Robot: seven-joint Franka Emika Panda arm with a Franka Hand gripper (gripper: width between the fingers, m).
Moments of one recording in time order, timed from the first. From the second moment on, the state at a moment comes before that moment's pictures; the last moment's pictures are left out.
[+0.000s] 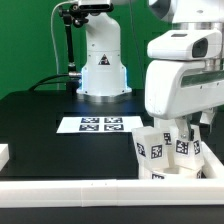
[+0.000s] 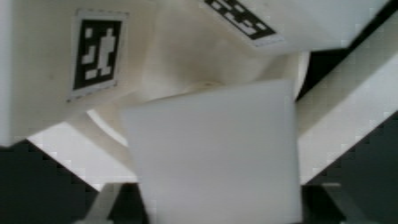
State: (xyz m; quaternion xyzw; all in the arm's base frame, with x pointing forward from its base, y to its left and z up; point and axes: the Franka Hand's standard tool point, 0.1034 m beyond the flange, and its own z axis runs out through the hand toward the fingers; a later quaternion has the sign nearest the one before) arm 0.630 0.105 0.077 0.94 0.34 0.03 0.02
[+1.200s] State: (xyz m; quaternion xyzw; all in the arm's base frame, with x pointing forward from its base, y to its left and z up) arm 0.628 0.090 0.075 0.99 -0.11 0.00 -0.02
